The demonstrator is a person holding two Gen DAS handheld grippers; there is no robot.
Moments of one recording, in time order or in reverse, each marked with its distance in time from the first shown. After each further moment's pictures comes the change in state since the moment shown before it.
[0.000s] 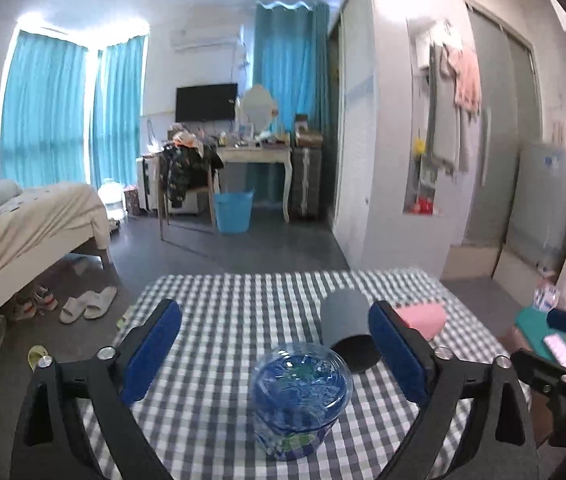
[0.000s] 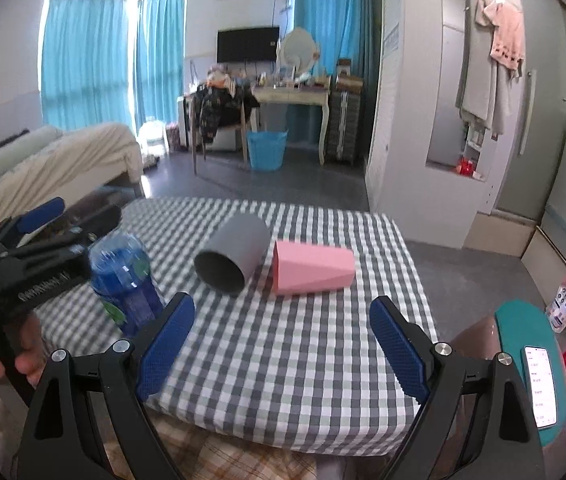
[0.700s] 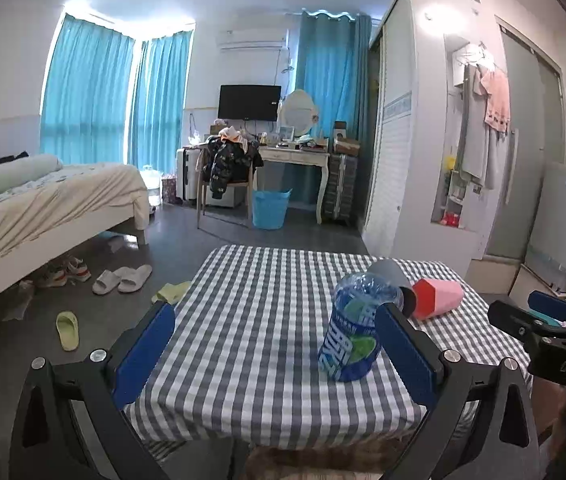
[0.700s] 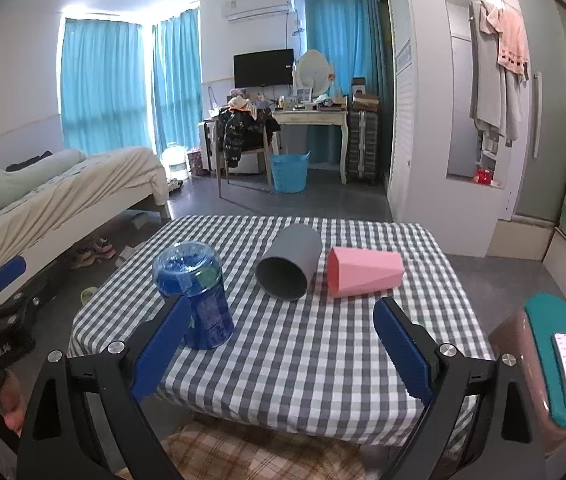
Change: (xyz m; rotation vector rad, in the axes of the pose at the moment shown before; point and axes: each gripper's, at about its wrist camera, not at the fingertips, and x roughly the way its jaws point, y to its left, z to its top) left arm -0.074 0.058 -0.054 -0.088 -0.005 0.099; right arm -0.021 0.048 -0.025 0.025 -0.075 0.081
